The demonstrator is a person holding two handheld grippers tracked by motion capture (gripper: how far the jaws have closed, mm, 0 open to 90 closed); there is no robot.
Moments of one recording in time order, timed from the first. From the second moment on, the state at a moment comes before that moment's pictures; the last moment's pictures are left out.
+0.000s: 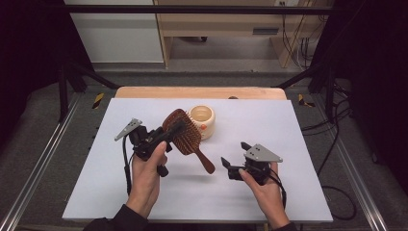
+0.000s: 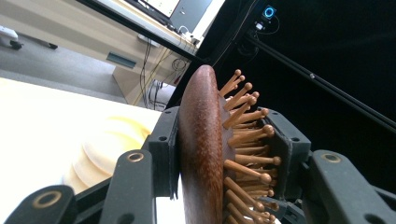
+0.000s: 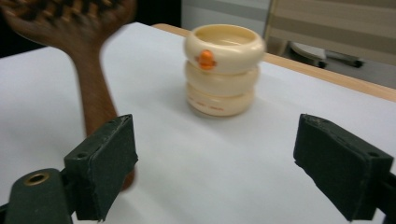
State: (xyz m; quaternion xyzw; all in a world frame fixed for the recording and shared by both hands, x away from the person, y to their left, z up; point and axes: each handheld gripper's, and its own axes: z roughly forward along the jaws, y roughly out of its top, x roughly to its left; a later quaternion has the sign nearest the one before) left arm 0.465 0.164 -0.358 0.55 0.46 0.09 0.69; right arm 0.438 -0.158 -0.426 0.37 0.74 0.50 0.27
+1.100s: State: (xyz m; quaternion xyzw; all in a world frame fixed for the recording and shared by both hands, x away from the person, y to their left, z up) left arm 0.489 0.149 -0.297 0.56 0.44 0.11 0.69; right arm 0.434 -0.227 -0.440 0.44 0.69 0.48 0.29
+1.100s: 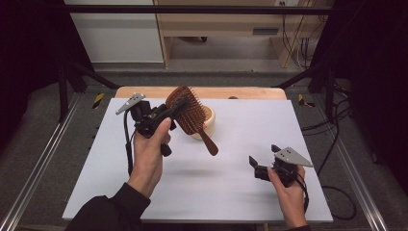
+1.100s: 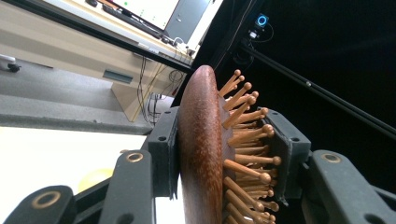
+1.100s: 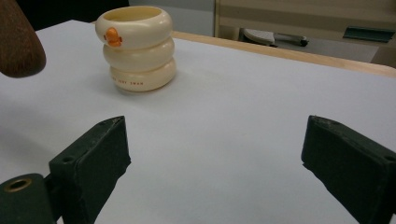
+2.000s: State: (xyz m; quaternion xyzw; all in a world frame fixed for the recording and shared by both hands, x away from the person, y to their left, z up) left arm 0.509 0.168 -0.260 0.55 0.45 0.14 0.69; right arm 0.434 -0.227 -0.441 0.45 0.69 0.49 0.29
